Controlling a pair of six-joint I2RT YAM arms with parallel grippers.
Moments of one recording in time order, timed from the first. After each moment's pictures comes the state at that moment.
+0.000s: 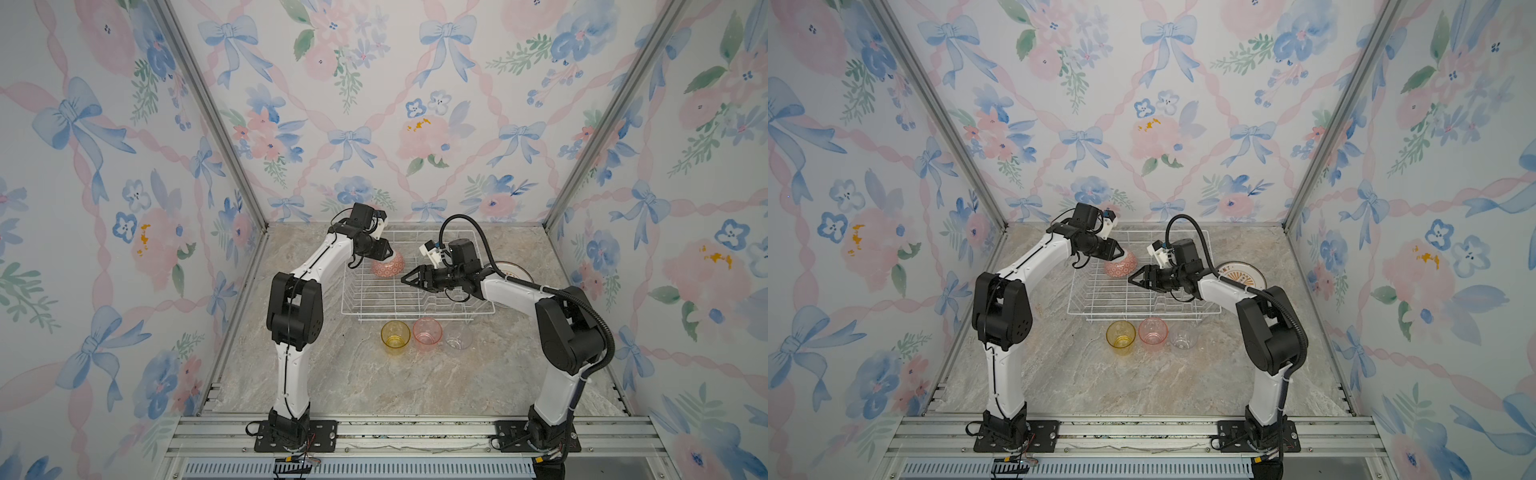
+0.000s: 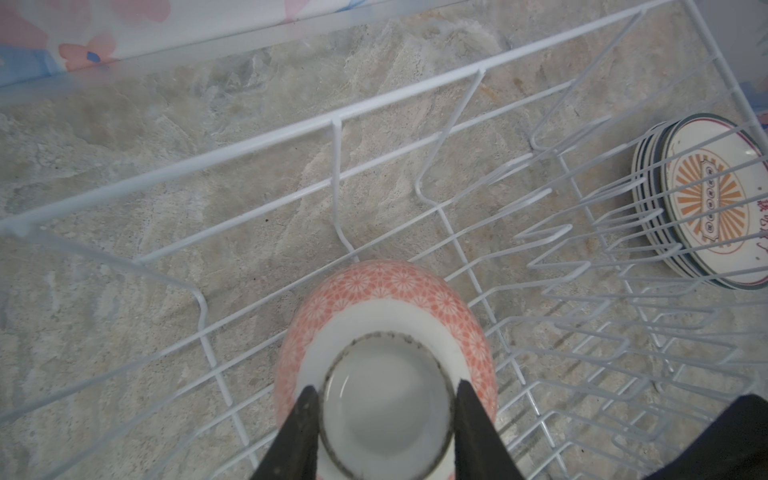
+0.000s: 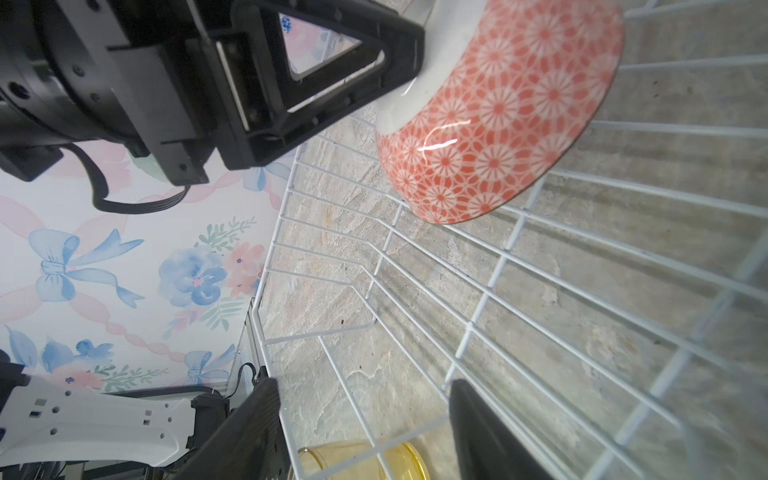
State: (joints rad) left arm -0.33 2.09 1.84 -0.67 0.27 -0.02; right arm 0.45 1.88 1.22 0.02 -0.80 0.59
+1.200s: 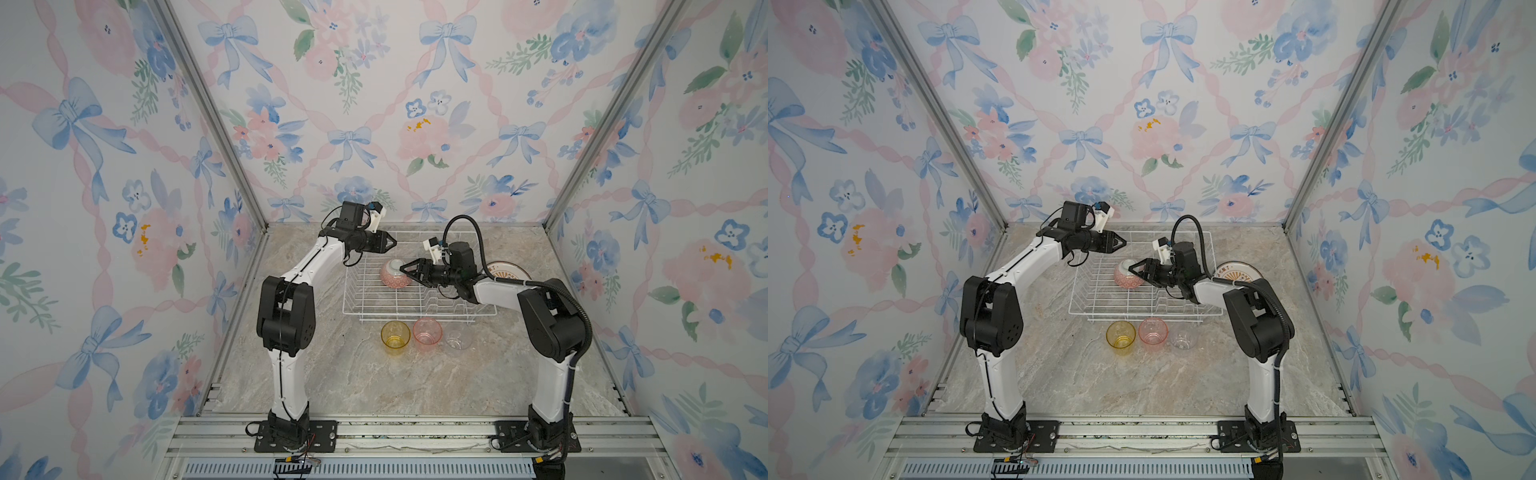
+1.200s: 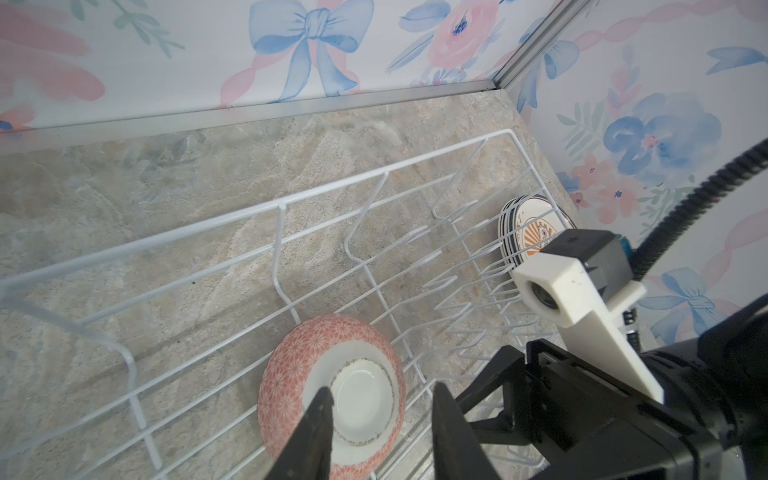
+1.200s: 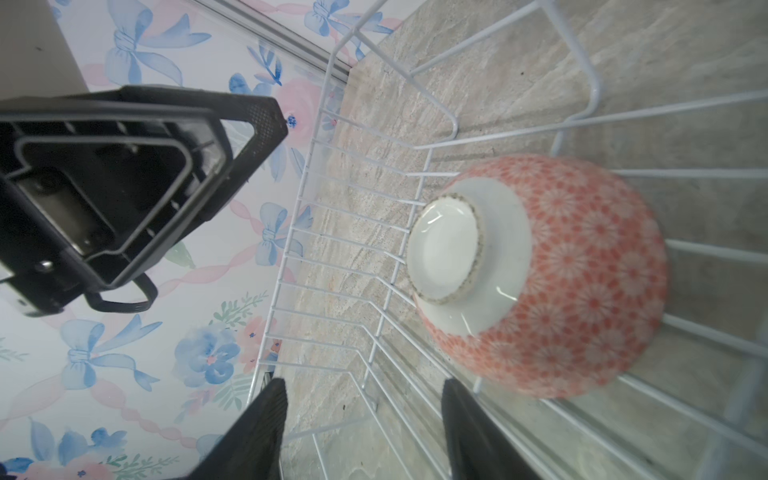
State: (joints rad) left arm -0.29 2.01 1.72 -0.45 0.49 -0.14; right arm 0.44 1.98 1.20 0.33 -0.70 0.79
